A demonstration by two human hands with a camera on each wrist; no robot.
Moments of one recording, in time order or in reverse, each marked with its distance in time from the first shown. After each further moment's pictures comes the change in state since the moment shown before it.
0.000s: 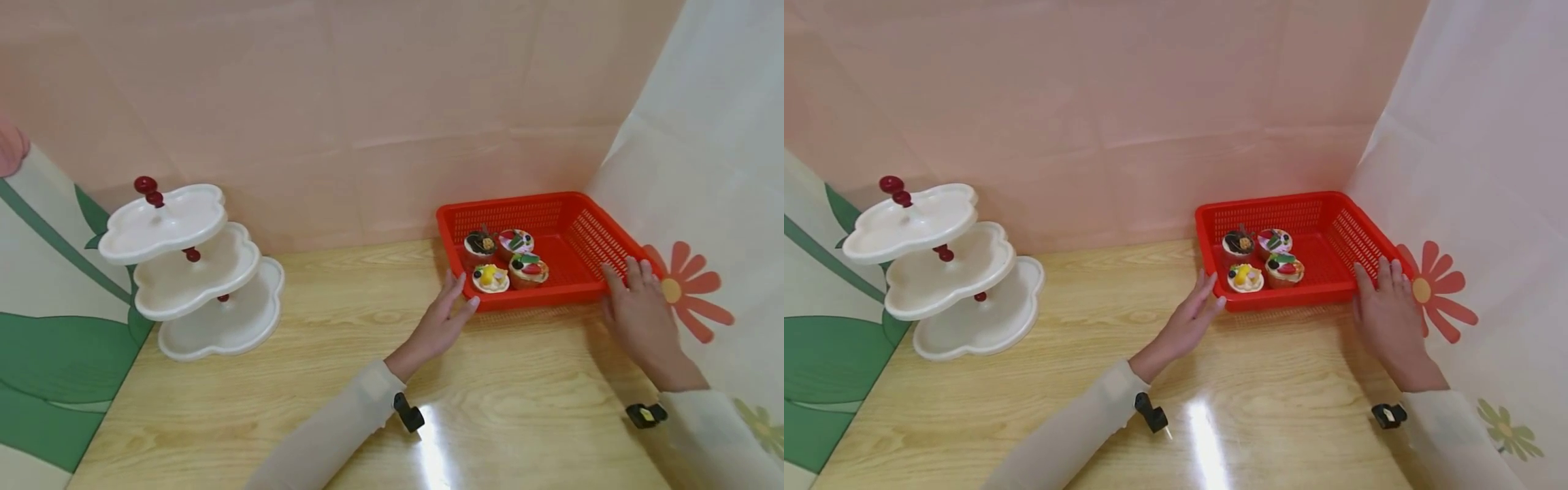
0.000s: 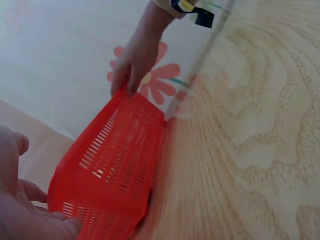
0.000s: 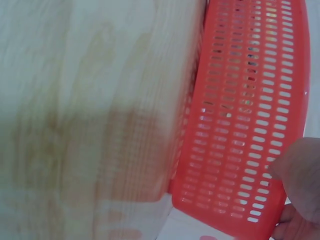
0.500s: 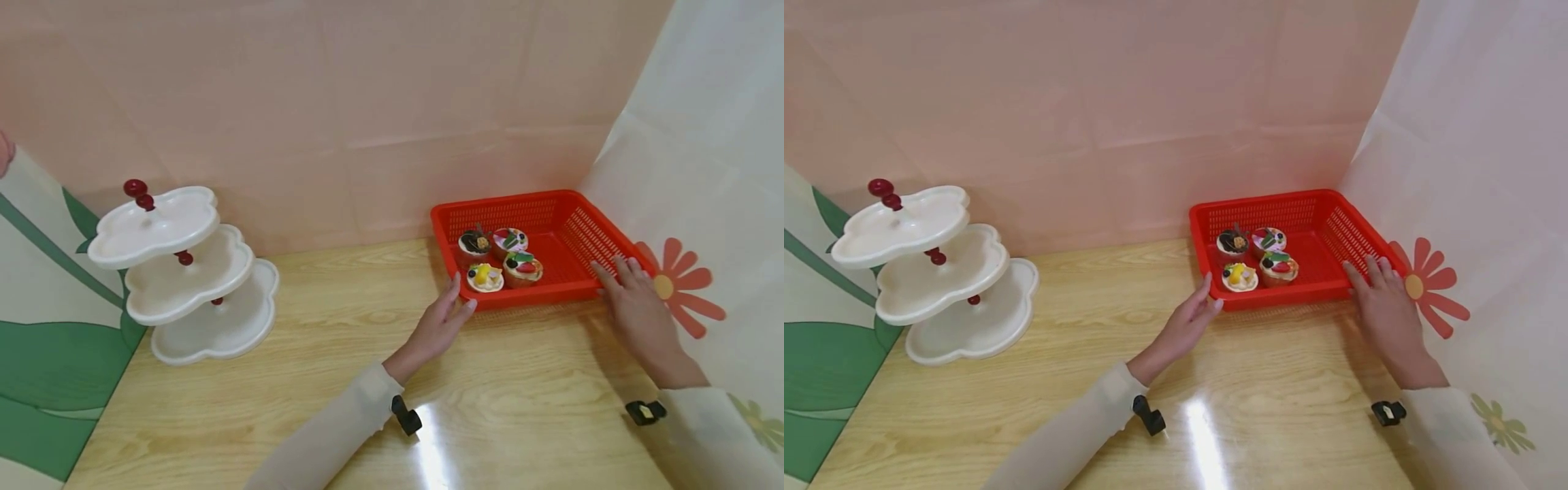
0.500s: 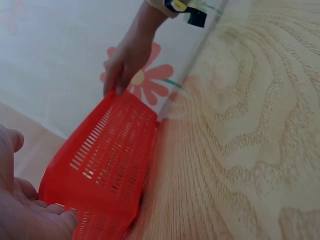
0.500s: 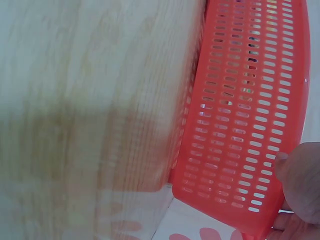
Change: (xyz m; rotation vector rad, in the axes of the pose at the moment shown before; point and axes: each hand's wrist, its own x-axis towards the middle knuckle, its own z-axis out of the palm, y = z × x) left_hand -0.001 -0.002 0.005 -0.038 -0.007 0.019; right_hand -0.004 0.001 -0.008 -0.008 -0.053 0.009
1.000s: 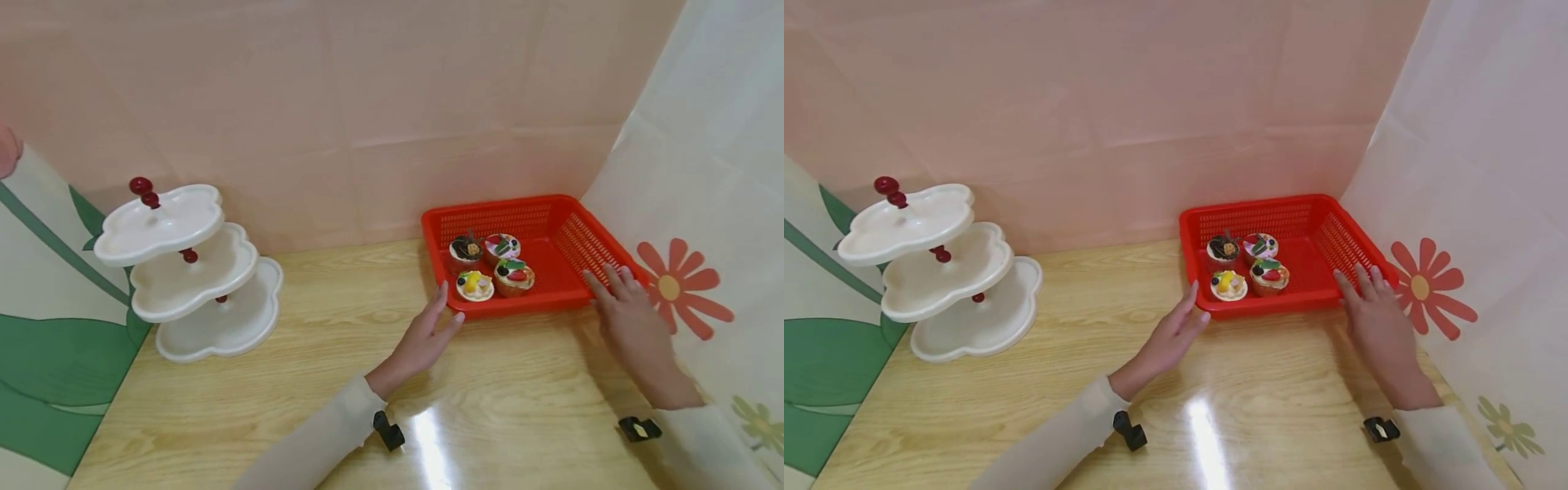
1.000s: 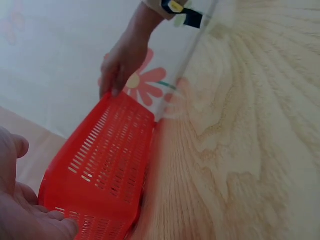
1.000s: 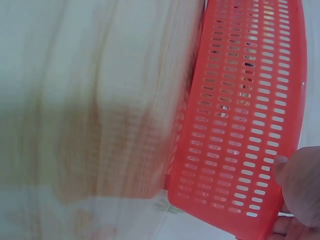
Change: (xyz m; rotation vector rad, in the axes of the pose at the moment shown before) left_hand 0.000 -0.004 0.004 0.097 0.015 -0.028; right_hand 0.000 0.008 0.005 0.003 0.108 -0.072
